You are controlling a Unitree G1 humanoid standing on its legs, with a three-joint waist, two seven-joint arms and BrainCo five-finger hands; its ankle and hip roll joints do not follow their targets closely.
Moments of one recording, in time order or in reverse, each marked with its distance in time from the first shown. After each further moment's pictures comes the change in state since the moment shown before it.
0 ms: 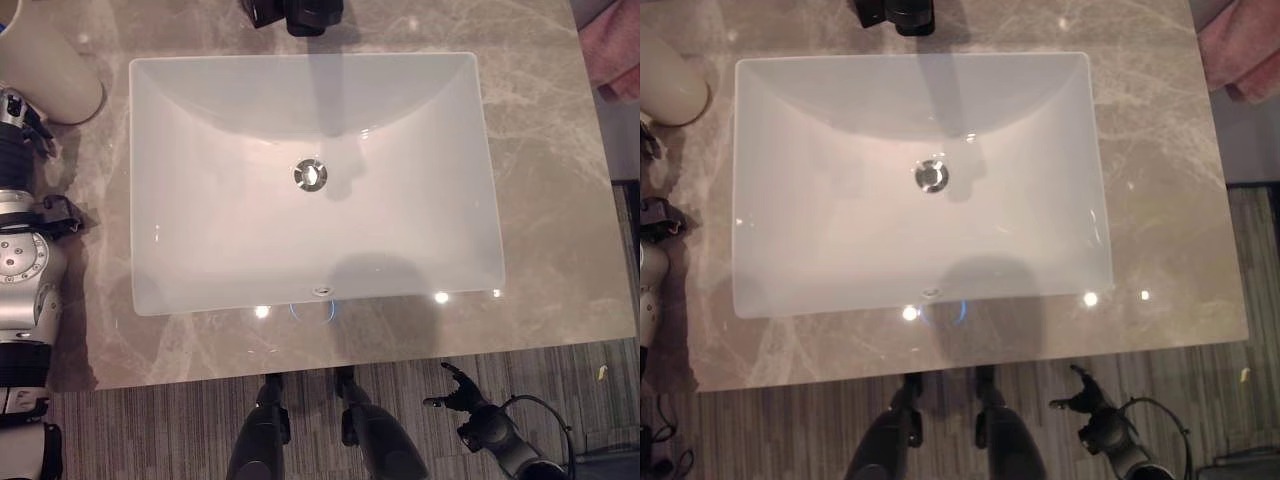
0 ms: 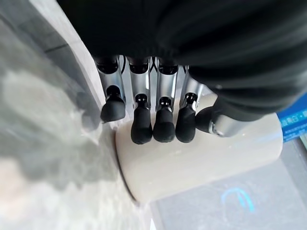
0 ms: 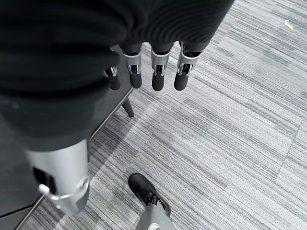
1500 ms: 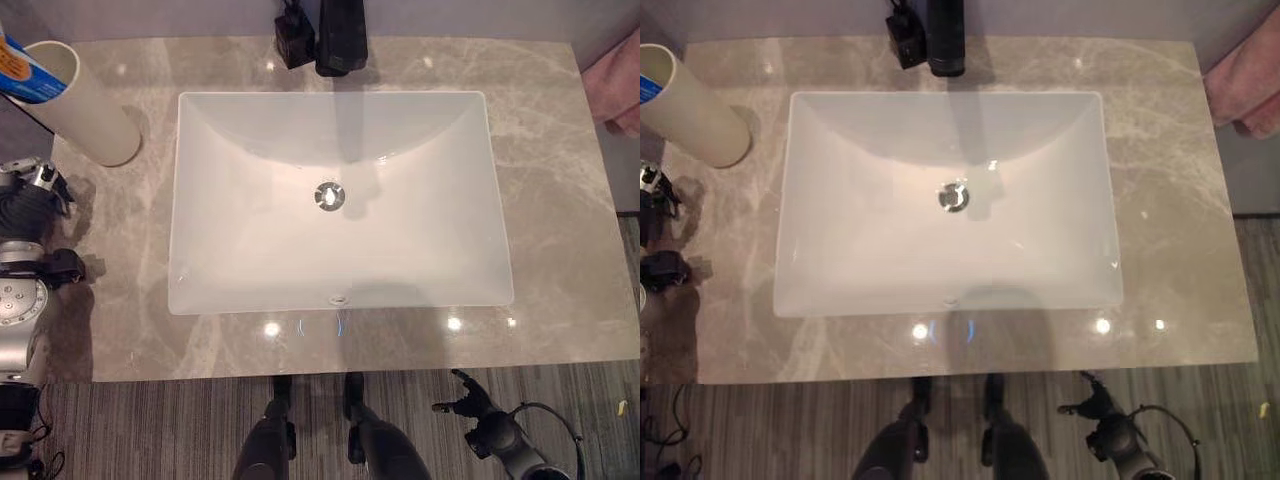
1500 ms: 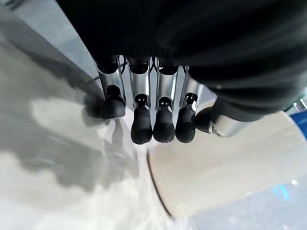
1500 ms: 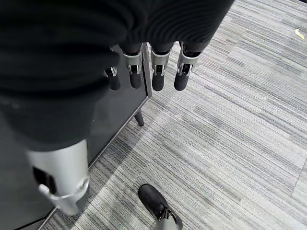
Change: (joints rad) left arm 0.184 0.018 0.035 -0.022 -0.007 0.032 -0.106; right arm 0.019 0.005 -0.061 0.015 -0.018 0.008 0.003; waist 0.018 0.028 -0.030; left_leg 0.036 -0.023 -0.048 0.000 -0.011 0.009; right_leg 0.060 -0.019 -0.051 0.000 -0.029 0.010
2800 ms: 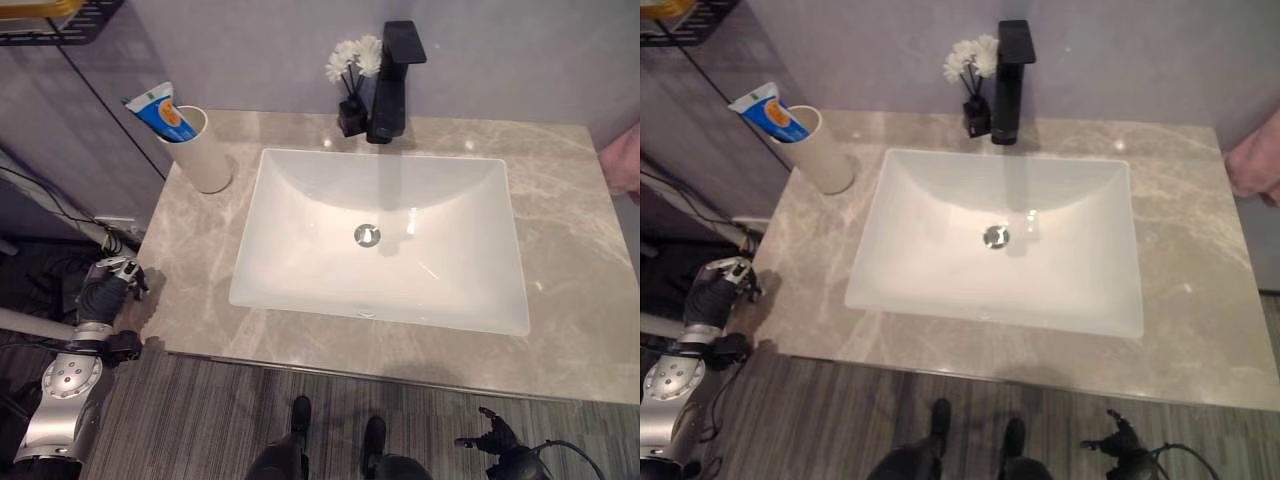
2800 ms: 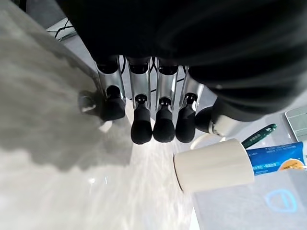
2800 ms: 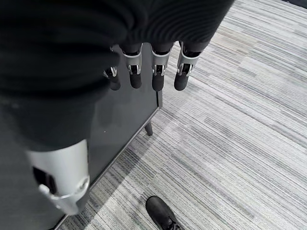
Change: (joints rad) left arm 0.354 -0.201 0.019 -0.152 -0.001 0.053 -0.101; right arm 0.068 0.004 -0.069 0.106 -0.022 0.002 -0.001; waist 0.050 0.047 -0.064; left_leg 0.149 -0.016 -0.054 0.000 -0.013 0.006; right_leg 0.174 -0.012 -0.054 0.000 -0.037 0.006
